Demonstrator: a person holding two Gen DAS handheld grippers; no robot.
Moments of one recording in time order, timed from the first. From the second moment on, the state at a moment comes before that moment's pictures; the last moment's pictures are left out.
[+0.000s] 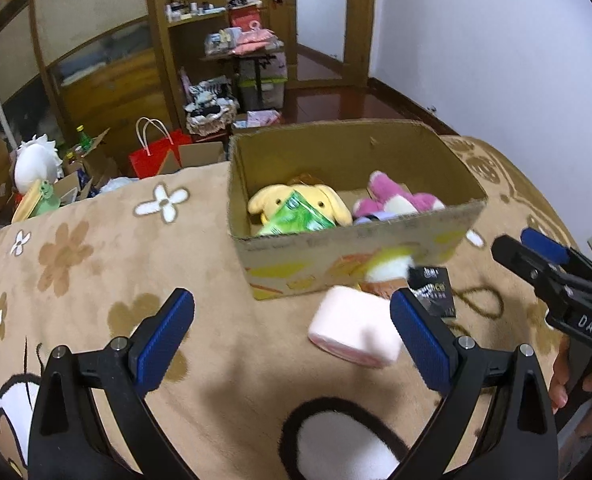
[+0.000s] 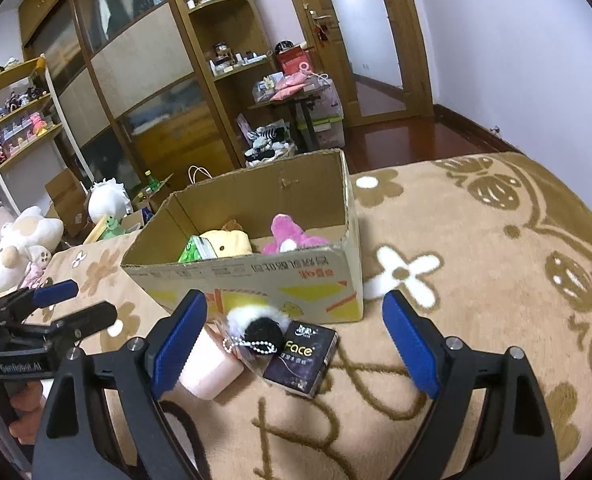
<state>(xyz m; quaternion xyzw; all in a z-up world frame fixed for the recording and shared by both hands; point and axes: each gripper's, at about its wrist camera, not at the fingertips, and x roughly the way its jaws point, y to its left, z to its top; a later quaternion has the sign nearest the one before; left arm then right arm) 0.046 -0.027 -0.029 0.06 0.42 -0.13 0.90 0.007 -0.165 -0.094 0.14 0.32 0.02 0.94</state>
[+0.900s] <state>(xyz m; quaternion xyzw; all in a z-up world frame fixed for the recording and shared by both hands) 0.070 -0.086 -0.102 0.12 0.50 -0.18 0.83 0.048 -0.174 -0.174 0.16 0.42 -0.01 0.89</state>
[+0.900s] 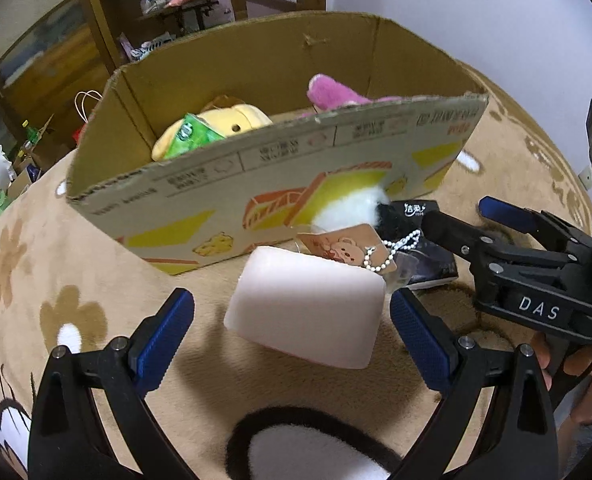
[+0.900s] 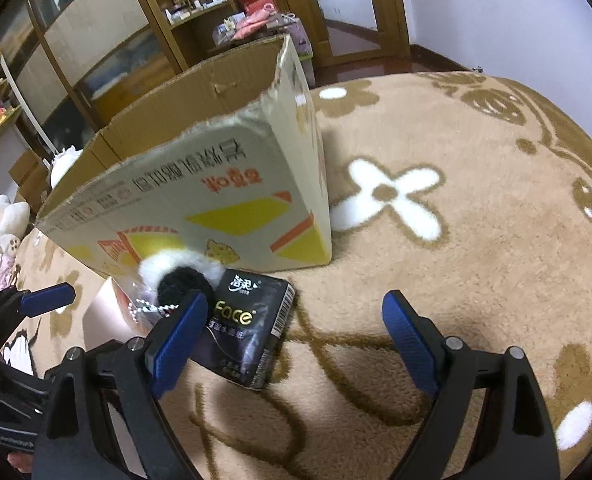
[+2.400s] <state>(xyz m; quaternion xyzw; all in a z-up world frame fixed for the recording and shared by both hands) 0.086 -0.049 -0.120 0.10 0.54 -0.14 0.83 0.054 -0.141 -0.173 0.13 0.44 0.05 0.88</state>
